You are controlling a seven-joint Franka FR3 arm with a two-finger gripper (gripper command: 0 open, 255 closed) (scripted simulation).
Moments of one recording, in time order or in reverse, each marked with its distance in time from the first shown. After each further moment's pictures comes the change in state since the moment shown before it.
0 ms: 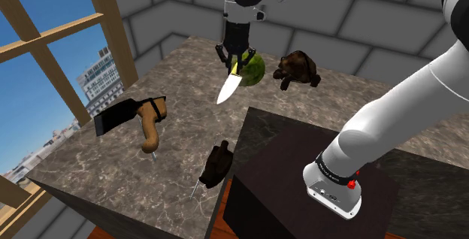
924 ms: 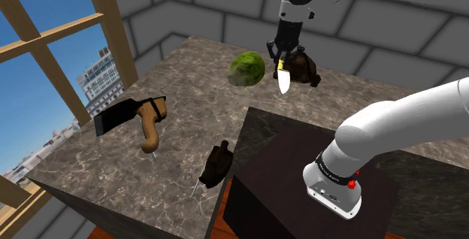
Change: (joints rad) arm -0.127 -0.282 -0.230 -0.240 -0.100 -0.078 -0.316
